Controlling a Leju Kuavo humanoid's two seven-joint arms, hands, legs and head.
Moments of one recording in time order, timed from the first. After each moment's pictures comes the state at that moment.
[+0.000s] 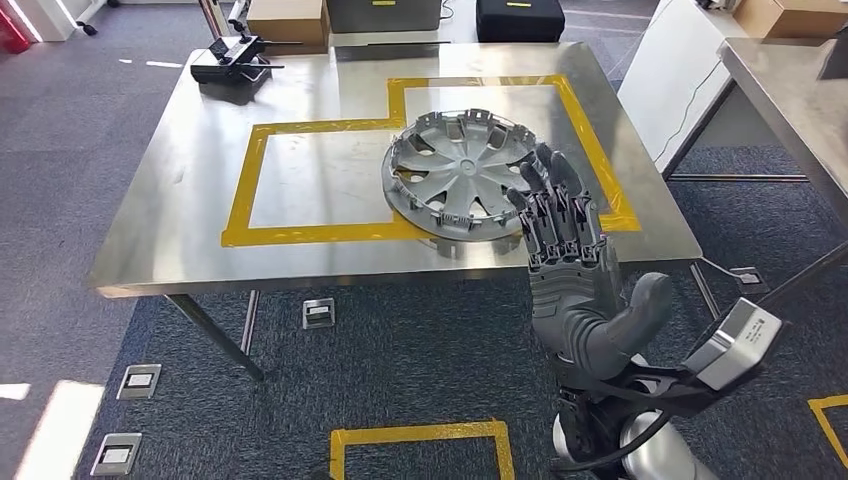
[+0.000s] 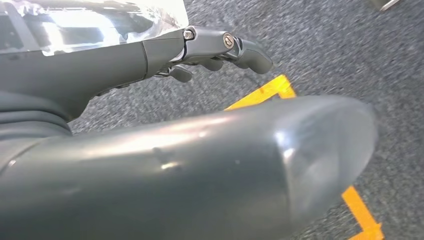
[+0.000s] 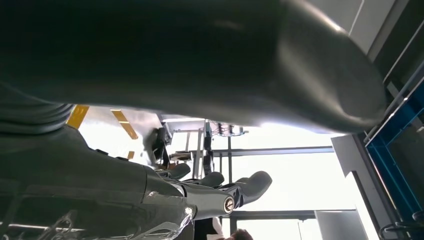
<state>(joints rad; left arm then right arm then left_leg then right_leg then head) -0.10 -0.08 -1.22 -0.28 0.72 0.56 -0.31 -0.26 -0.33 0.74 -2.15 -0.36 -0.44 -0.25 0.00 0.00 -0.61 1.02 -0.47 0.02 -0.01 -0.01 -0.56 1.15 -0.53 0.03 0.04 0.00</state>
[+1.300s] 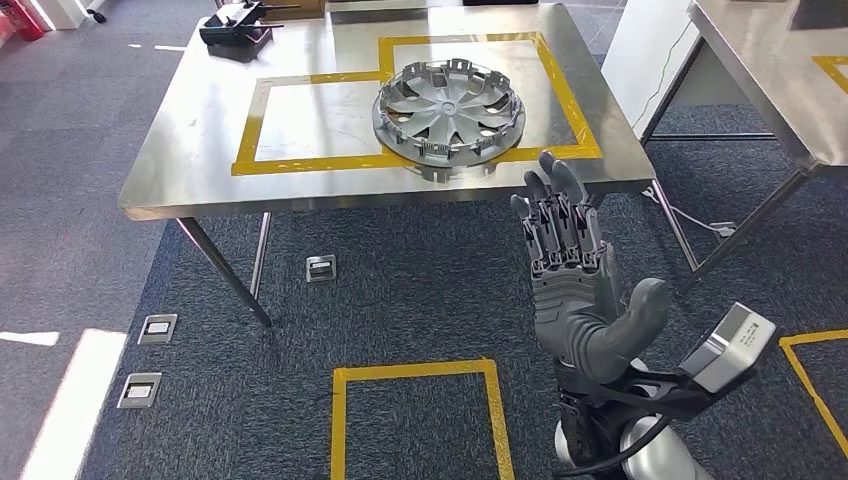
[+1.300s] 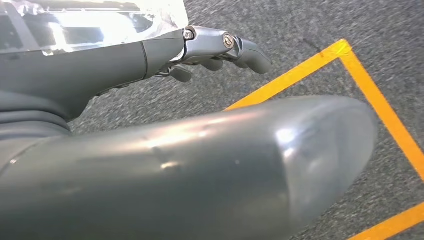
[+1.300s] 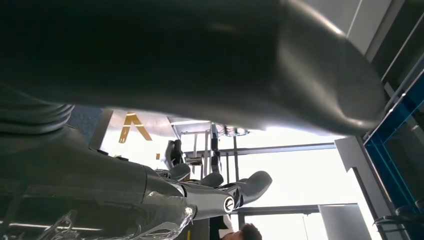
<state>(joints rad) -0.09 -0.08 -1.22 -0.28 0.73 0.56 -0.31 -0.23 -0.34 0.73 -2.15 -0.36 -0.45 -0.26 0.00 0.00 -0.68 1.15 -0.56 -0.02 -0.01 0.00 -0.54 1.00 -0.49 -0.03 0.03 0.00</state>
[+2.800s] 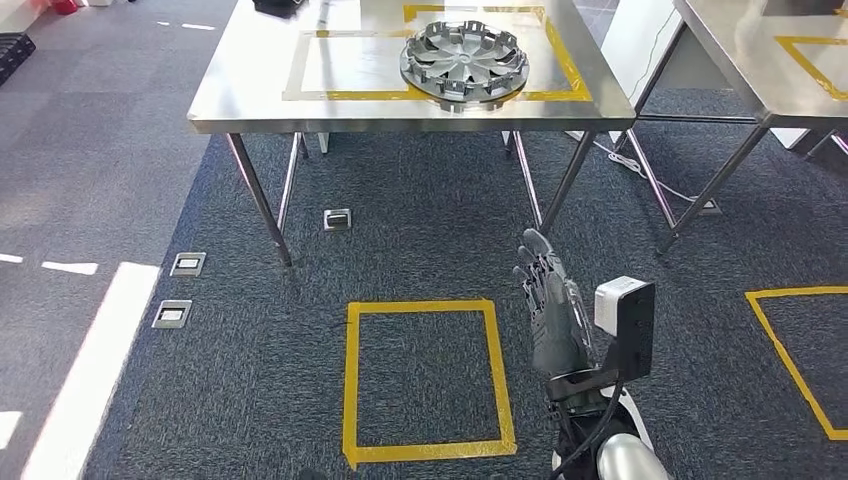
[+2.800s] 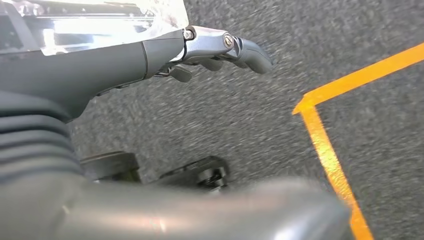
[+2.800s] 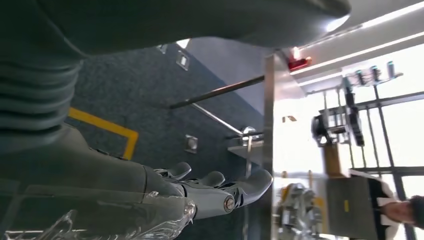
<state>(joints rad) -0.10 -0.08 -1.22 -0.28 0.83 0.58 -0.24 -0.09 -0.35 0.71 -1.99 -0.32 -0.65 0.05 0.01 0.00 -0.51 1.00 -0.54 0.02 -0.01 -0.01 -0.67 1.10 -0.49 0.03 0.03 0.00</state>
